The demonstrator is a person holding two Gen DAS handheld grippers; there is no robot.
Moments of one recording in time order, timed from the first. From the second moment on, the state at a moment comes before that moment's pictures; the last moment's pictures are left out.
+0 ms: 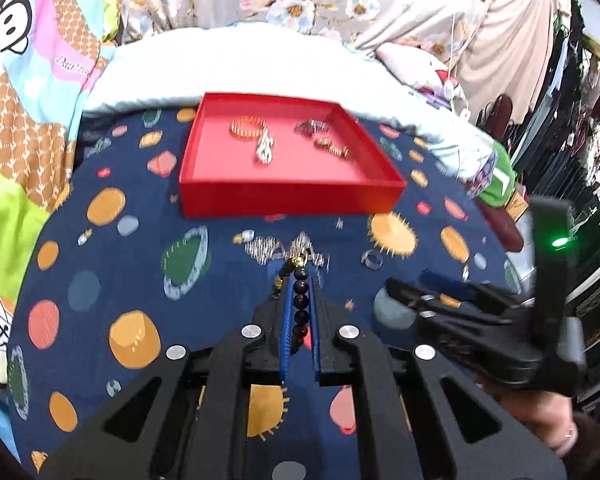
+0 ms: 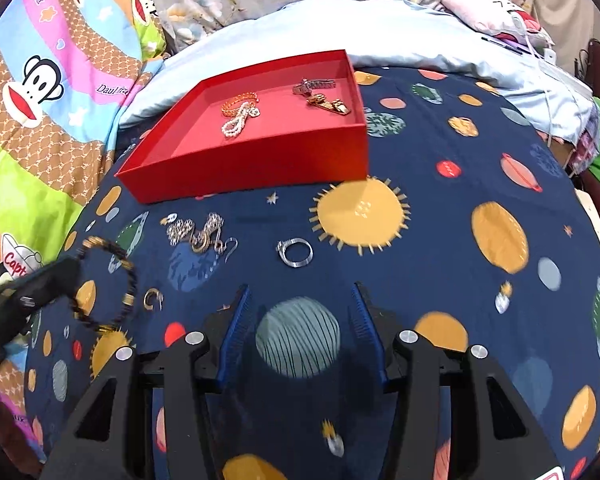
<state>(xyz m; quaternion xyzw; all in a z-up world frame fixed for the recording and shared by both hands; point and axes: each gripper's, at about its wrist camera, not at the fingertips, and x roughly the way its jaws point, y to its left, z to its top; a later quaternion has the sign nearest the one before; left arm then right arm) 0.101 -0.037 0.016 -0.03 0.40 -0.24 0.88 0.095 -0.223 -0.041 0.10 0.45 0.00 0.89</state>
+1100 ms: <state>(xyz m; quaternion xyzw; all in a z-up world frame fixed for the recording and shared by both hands) 0.165 -0.018 0.062 -0.03 0.36 -0.21 0.91 0.143 -0.240 0.010 0.10 0.40 0.01 0.91</state>
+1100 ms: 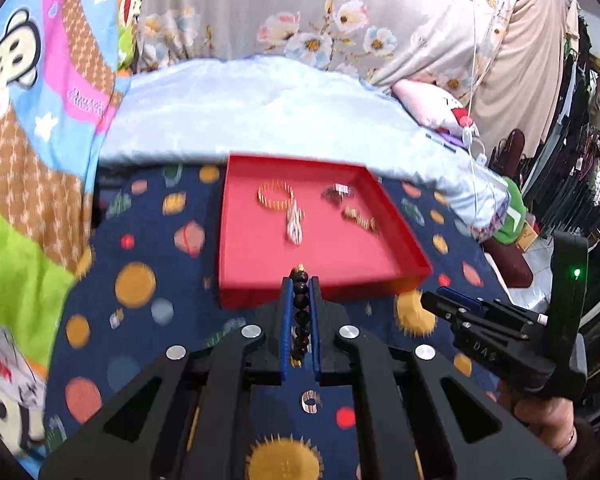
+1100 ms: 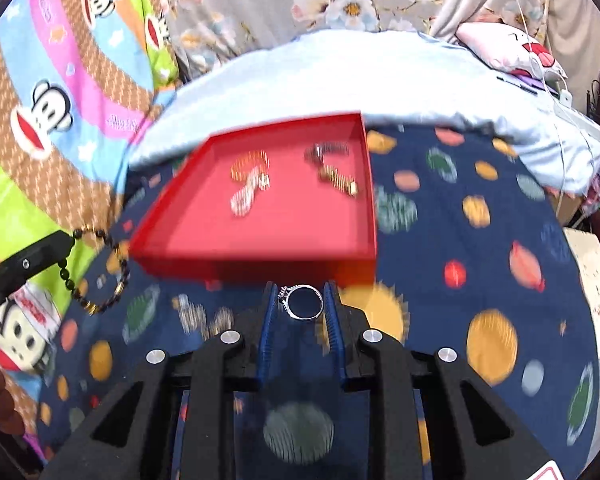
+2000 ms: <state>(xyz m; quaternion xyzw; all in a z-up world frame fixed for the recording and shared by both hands) 0.264 -0.037 0.053 -0.03 0.35 -0.14 0.93 0.206 -0.257 0.037 0.08 0.36 -0.02 0.93</state>
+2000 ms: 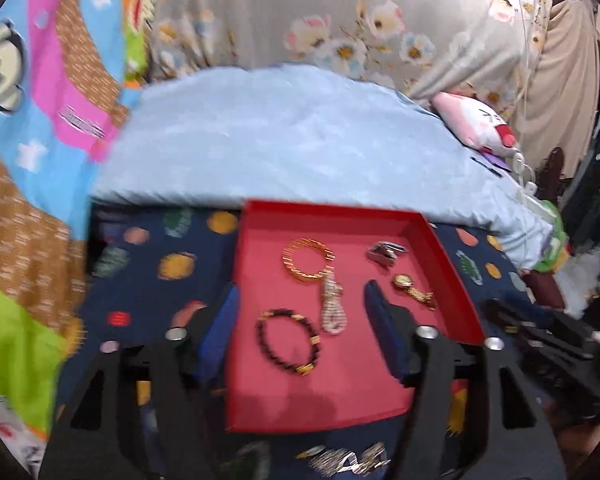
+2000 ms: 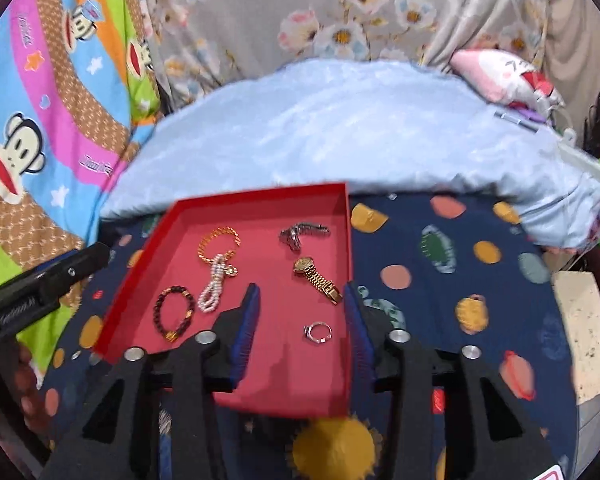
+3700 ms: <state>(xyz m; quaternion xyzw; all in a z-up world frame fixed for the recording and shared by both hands) 0.124 -0.047 -0.055 0.02 0.45 -0.17 0.88 0.067 -0.220 -0.035 0.12 0.44 -0.02 0.89</state>
